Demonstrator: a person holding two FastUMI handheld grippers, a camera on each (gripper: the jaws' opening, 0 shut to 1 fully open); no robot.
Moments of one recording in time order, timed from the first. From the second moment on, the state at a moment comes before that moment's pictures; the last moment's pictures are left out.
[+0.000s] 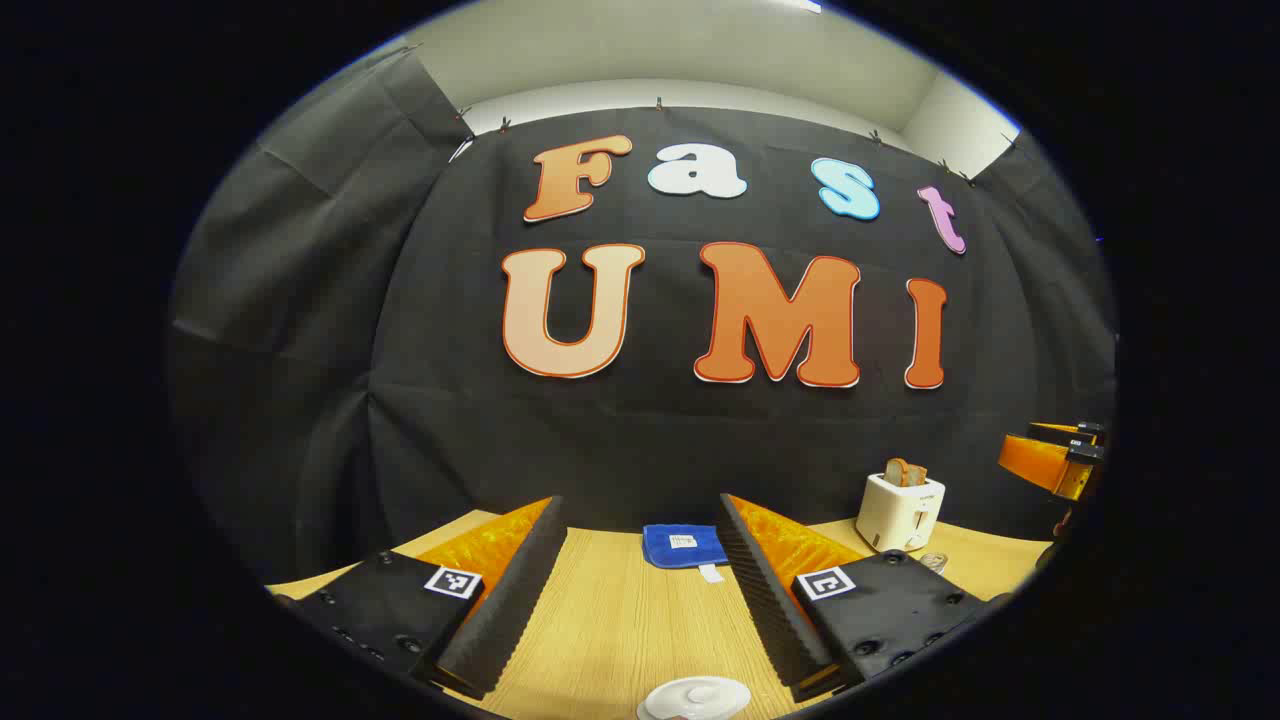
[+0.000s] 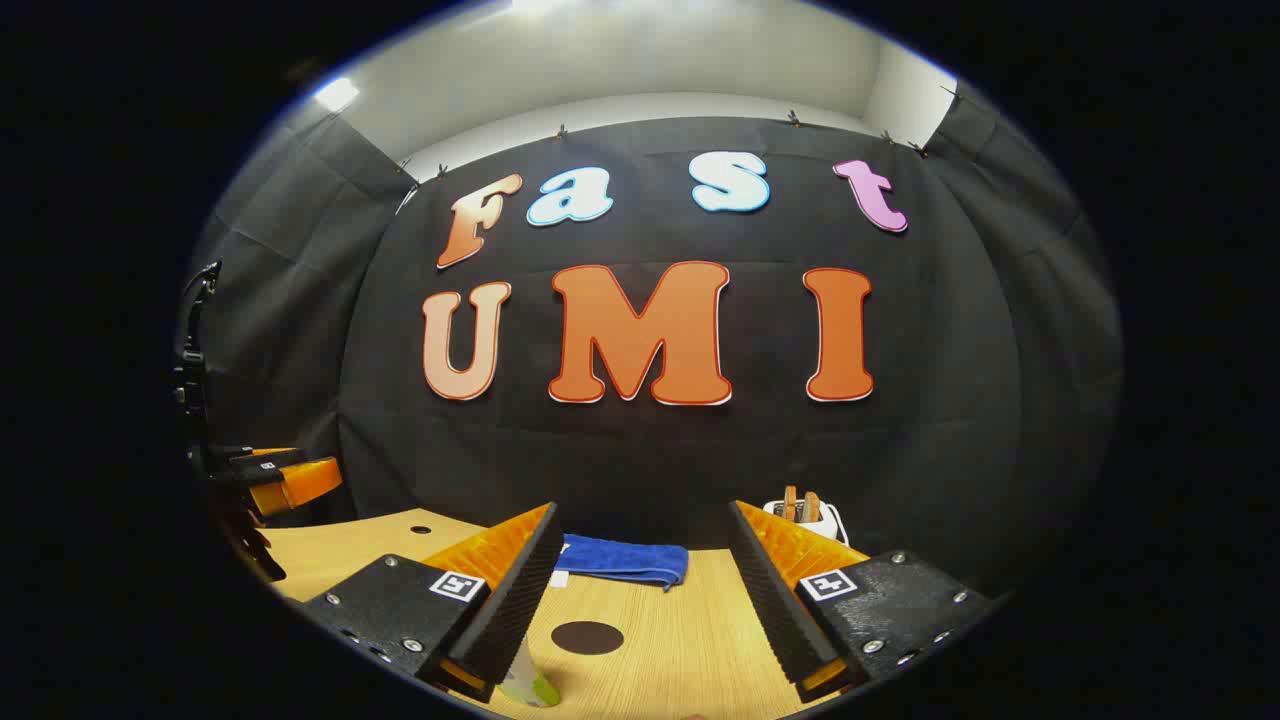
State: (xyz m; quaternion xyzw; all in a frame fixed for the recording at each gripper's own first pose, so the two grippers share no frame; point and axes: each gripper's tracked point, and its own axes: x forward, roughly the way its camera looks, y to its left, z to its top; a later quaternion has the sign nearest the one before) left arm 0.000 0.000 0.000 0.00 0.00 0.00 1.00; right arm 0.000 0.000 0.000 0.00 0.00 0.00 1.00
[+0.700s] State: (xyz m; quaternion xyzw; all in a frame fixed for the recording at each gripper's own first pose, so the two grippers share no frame) left arm -0.004 -0.004 0.002 0.00 0.00 0.00 1.00; right arm -0.002 -0.002 0.002 -0.01 0.00 0.00 1.00
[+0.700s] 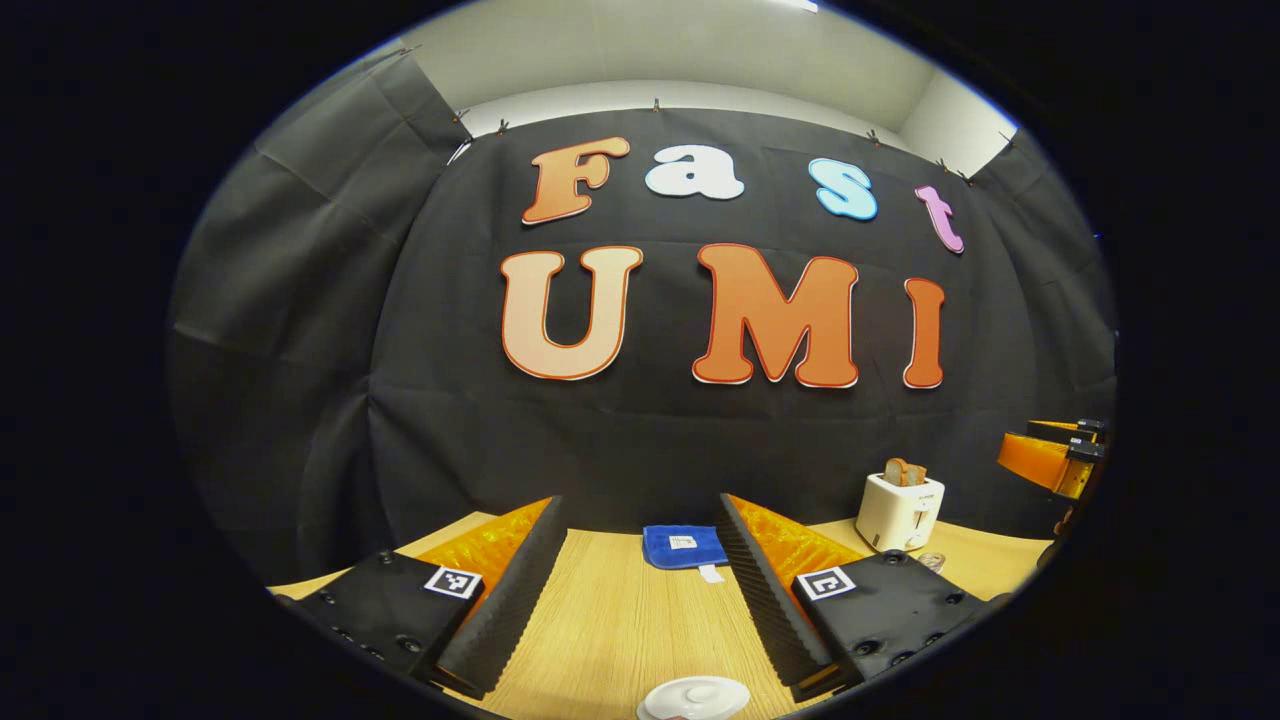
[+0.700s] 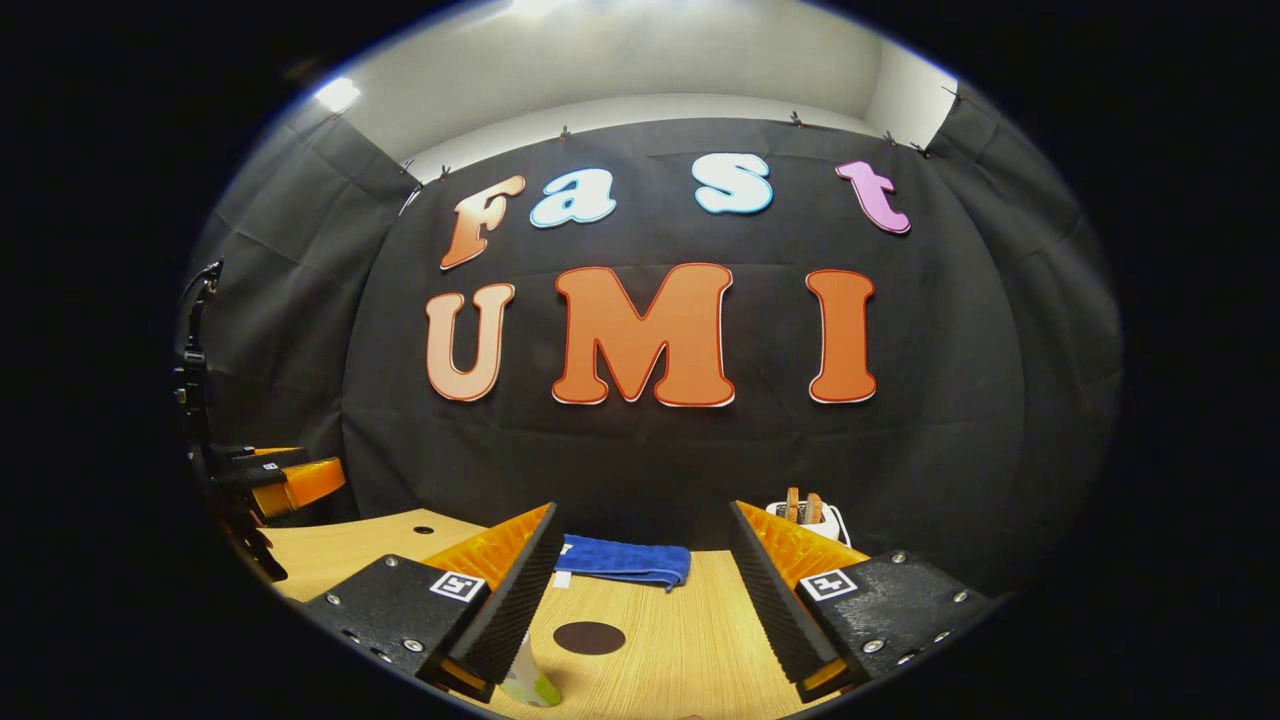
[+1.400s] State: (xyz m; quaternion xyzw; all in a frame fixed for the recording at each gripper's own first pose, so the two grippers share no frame) left arm -0.009 -0.012 0.017 0.03 -0.01 0.00 1.00; right arm 0.002 -0.001 0.028 -0.02 -0.02 0.00 1.00
